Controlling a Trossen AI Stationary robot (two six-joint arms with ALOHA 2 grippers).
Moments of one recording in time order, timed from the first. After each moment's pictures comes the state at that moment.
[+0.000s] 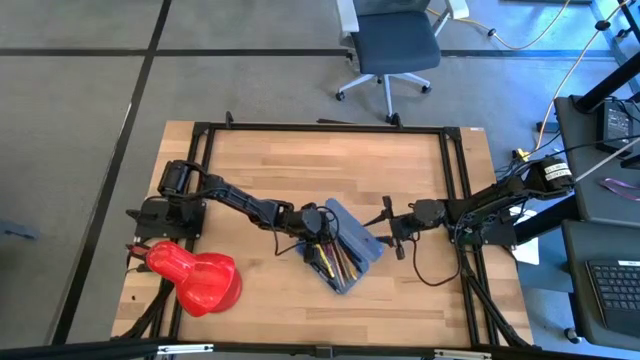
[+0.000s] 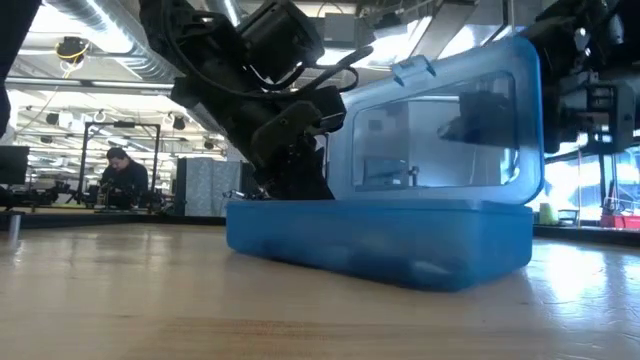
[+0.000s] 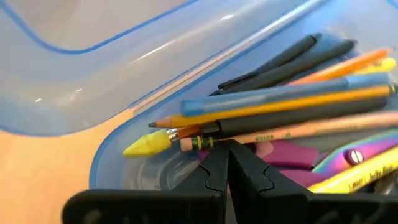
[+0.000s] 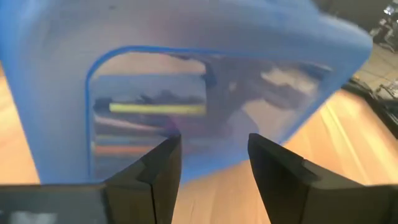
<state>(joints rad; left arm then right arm) -0.10 1.90 0.97 0.13 -0.06 -0.27 0.17 1.29 0.19 0.84 0.00 -0.32</state>
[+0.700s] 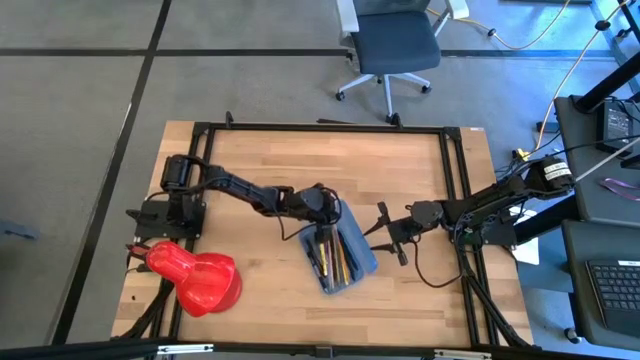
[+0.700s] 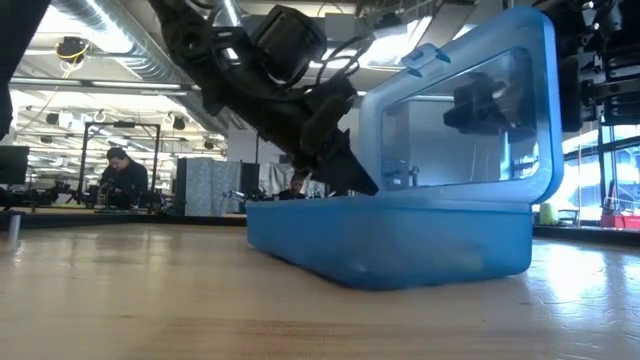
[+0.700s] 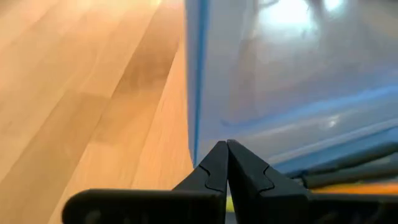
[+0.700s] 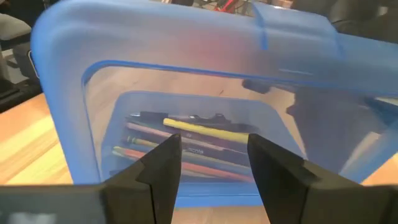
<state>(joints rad) 0.01 1.90 0.98 0.33 -0.08 -0.14 0.20 1.29 0.25 0.78 -0.11 -0.22</state>
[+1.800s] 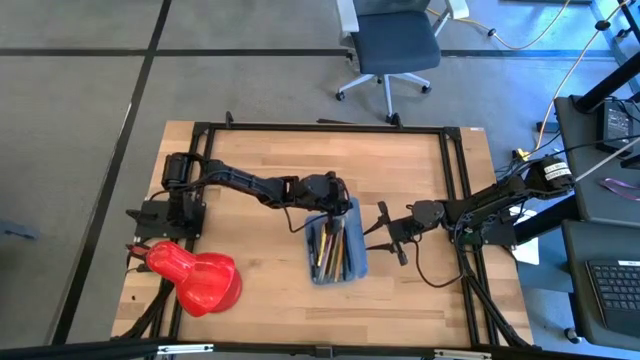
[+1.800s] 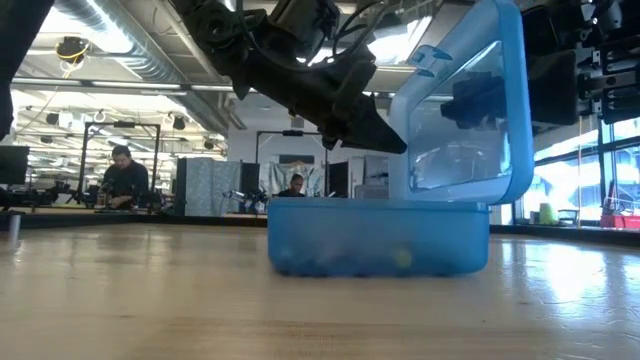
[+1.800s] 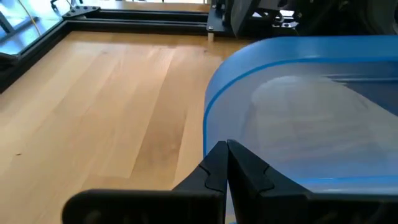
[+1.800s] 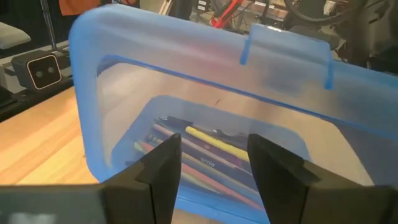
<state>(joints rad) 0.06 1.90 1.10 0.35 -0.03 -0.04 0.20 1.29 0.25 0.81 -0.11 -0.21</state>
